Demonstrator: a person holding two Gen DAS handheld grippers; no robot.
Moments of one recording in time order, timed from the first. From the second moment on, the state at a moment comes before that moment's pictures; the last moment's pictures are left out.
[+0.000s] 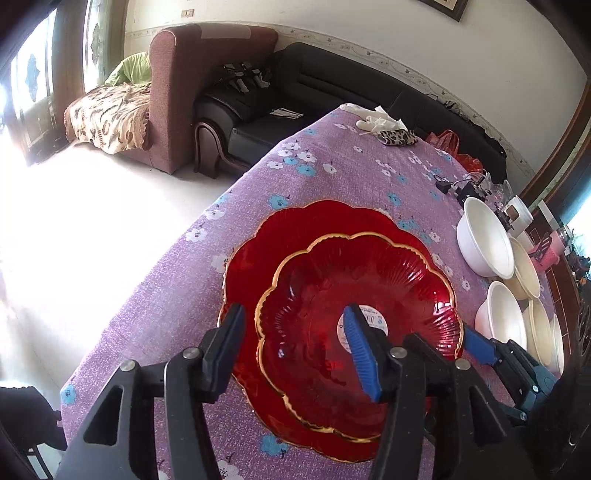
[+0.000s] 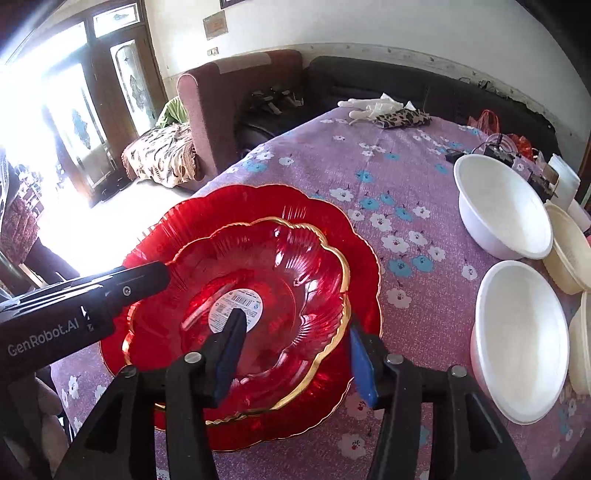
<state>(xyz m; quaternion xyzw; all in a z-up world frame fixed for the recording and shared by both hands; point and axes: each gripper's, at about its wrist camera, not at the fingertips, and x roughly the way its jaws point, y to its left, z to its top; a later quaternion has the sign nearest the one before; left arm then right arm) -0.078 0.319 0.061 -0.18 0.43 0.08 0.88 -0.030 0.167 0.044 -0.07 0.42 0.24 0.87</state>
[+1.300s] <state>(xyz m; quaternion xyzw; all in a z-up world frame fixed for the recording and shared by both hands) -0.151 0.217 0.149 -0.06 0.18 0.20 0.96 -0.072 -0.075 0.128 0.02 0.17 0.01 0.99</state>
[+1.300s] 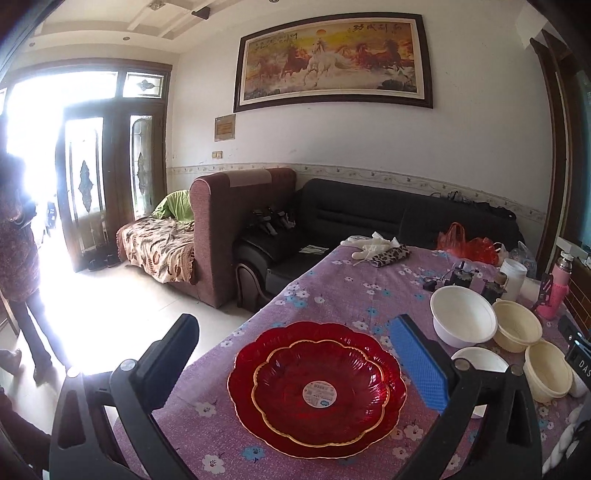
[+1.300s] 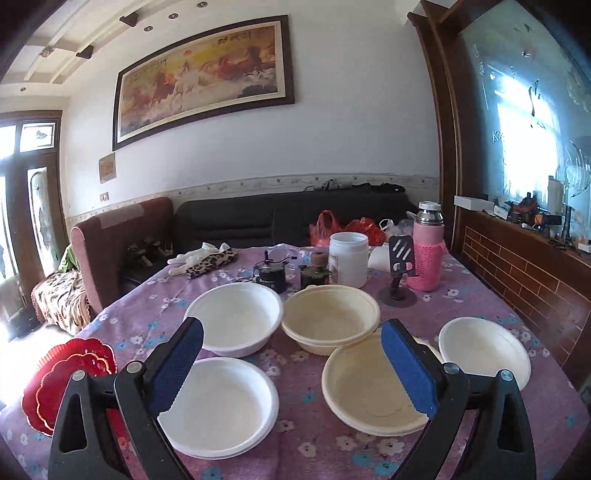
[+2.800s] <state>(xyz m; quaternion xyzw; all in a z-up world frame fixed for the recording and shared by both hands) 0.014 0.124 0.059 -0.11 0.43 -0.02 0.89 -0.017 -0.119 0.095 0.16 0.31 0.16 0.93</state>
